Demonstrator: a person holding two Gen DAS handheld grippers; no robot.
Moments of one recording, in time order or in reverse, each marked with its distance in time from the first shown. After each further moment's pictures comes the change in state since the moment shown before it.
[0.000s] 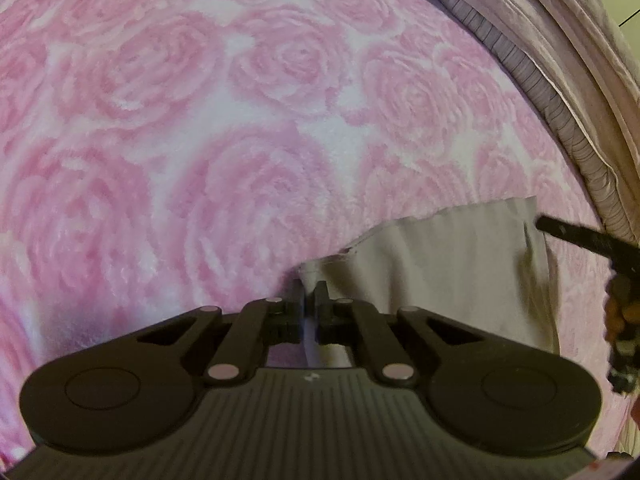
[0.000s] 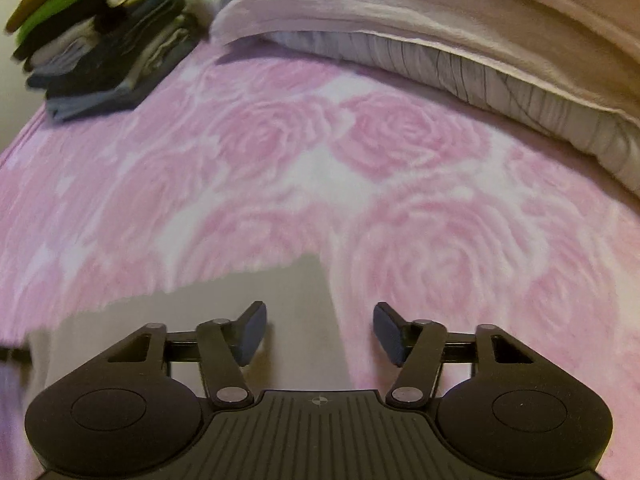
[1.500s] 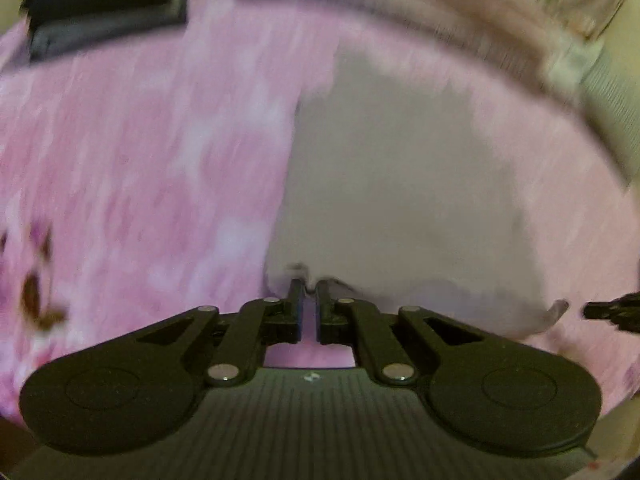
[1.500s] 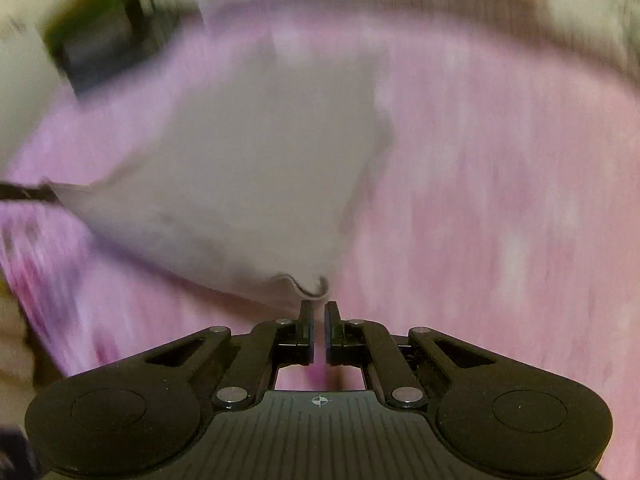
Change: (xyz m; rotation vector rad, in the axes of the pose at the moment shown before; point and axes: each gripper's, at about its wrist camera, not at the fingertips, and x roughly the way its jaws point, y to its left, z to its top) left arm -0.121 0.029 -0.099 0.550 0.023 -0.027; right arm -0.249 0.087 -0.282 0.258 0.137 -0.106
